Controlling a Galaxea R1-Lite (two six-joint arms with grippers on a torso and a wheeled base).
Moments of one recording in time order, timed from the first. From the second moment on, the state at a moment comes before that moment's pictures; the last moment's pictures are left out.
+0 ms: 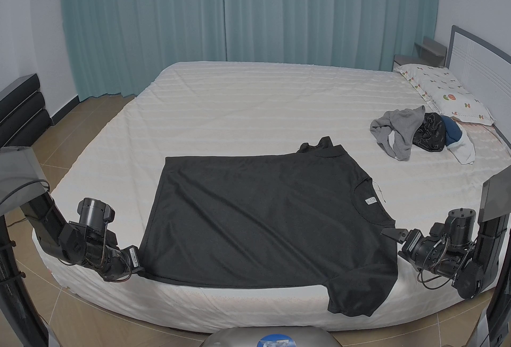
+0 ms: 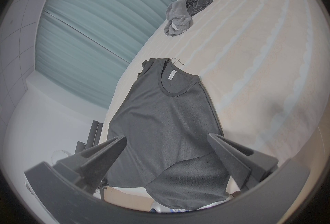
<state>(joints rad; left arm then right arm) -0.02 2.06 -0.55 -0.41 -0.21 -0.48 0.10 2.16 -0.08 -1.55 0.21 0.84</state>
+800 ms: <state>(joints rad) 0.01 1.99 -0.48 -0.41 -0.25 -0.52 0.12 2.25 -0.08 -1.55 0.20 0.75</state>
